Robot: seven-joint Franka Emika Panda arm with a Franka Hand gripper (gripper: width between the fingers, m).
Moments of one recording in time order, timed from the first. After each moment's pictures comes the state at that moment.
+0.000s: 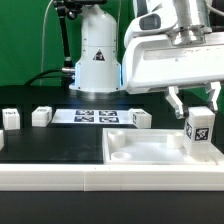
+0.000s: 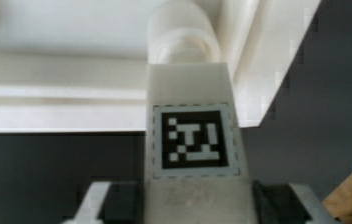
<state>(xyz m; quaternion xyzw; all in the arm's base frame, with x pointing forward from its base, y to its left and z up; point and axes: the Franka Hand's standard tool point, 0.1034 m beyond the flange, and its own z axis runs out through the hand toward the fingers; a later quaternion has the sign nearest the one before) 0.615 0.111 0.093 -0.97 -0.04 -0.25 0.05</state>
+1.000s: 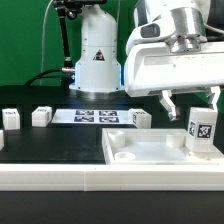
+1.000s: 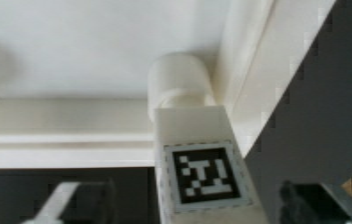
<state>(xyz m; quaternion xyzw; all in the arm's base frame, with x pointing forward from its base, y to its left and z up) 0.584 0.117 0.082 -0.96 -0.05 -0.28 0.04</state>
